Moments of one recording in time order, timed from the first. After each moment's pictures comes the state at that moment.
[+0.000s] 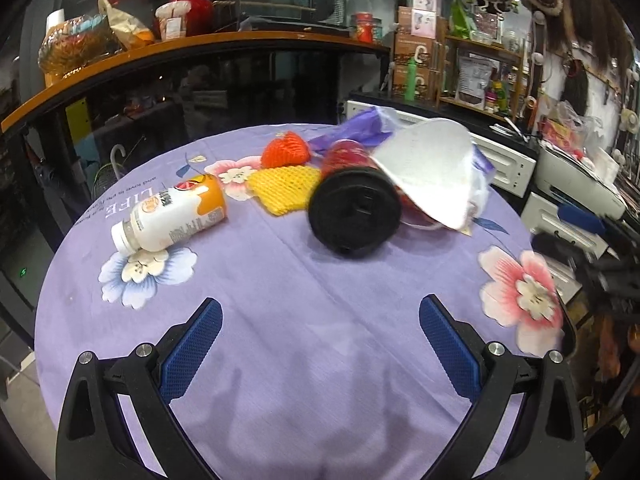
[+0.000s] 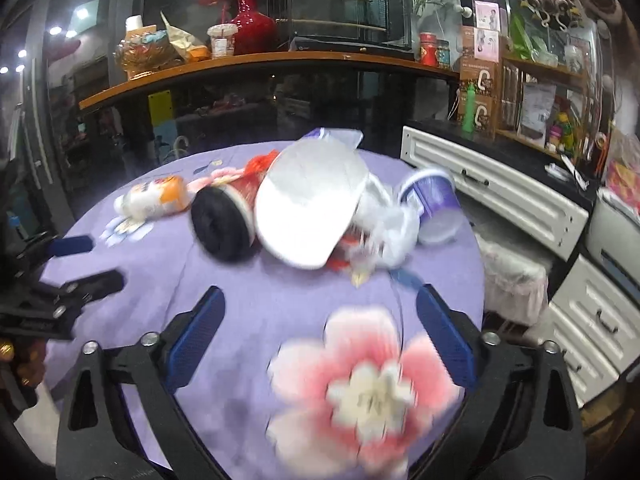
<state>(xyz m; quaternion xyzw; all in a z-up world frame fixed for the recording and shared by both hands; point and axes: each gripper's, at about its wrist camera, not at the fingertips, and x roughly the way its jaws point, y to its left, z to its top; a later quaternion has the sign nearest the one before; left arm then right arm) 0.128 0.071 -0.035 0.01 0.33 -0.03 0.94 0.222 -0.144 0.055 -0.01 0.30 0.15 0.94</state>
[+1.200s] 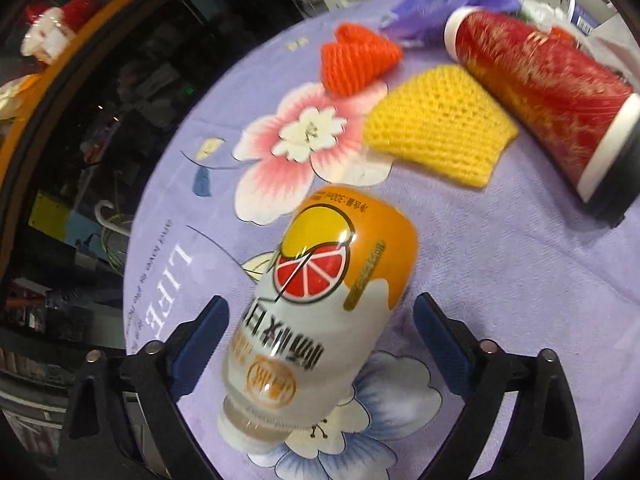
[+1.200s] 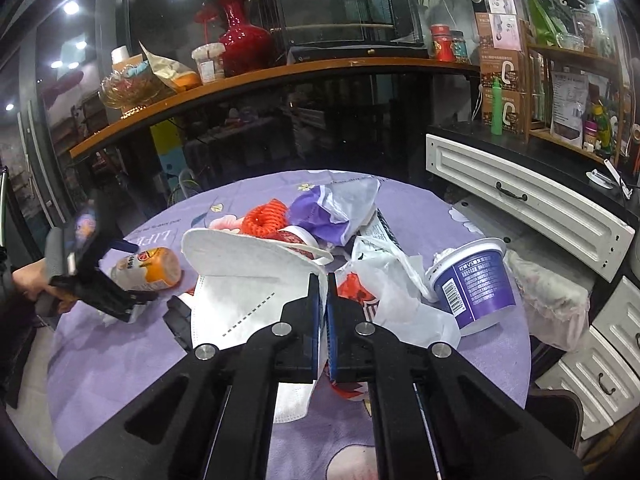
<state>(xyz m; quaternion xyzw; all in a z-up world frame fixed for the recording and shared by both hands) 0.315 0.172 -0.072 0.28 0.50 -0.06 0.82 0.324 -0.136 0.077 0.06 0.30 0.20 0.93</state>
